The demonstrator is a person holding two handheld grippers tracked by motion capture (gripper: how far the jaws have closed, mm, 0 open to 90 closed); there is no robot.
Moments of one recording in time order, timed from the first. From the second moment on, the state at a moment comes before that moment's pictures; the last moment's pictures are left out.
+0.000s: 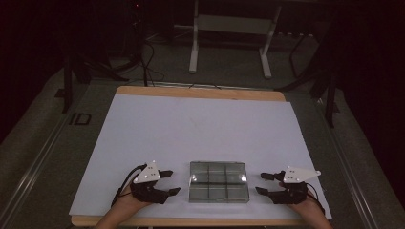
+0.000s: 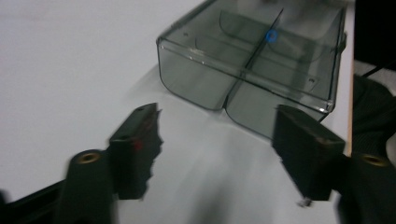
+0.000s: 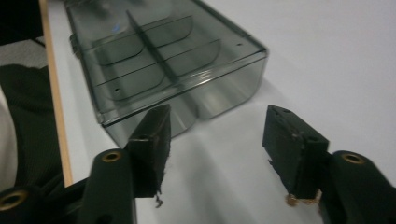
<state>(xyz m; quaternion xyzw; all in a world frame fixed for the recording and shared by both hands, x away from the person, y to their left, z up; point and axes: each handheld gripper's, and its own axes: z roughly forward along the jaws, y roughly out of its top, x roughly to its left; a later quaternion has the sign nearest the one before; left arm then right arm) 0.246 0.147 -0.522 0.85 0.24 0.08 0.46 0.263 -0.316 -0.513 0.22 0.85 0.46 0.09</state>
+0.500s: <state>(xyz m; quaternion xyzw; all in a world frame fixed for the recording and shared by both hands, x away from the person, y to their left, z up) 0.245 0.125 -0.532 0.89 0.19 0.04 0.42 0.258 -0.301 -0.525 0.17 0.89 0.43 0.04</state>
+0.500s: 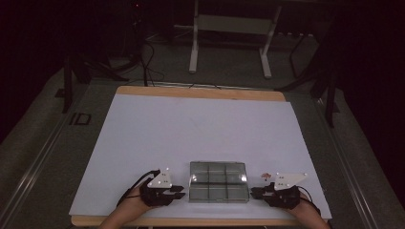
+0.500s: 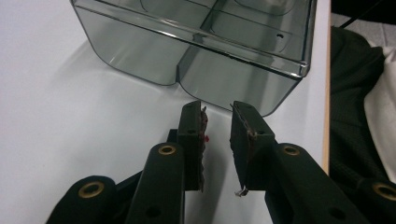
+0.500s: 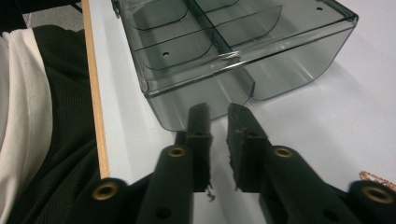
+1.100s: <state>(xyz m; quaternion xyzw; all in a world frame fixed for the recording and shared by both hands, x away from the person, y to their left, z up) 0.250 0.116 -0.524 0.88 0.18 0.06 0.43 0.259 -0.293 -0.520 0.15 0.89 0.43 0.04</state>
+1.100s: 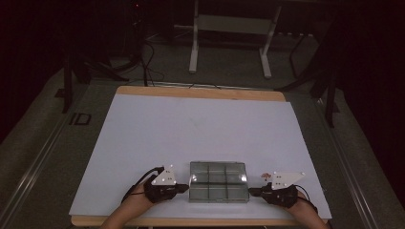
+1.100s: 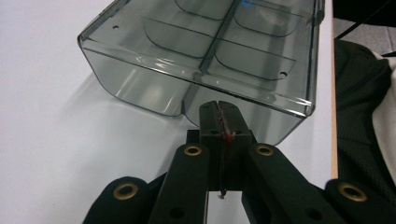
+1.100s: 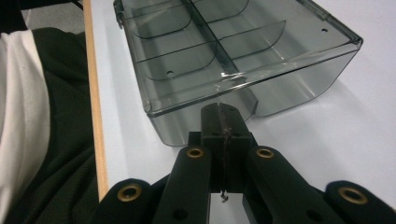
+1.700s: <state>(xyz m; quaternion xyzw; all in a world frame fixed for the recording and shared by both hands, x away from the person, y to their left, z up) 0.248 0.115 -0.516 0.87 0.18 0.04 0.45 0.256 -0.293 -0.514 0.15 0.88 0.46 0.03</state>
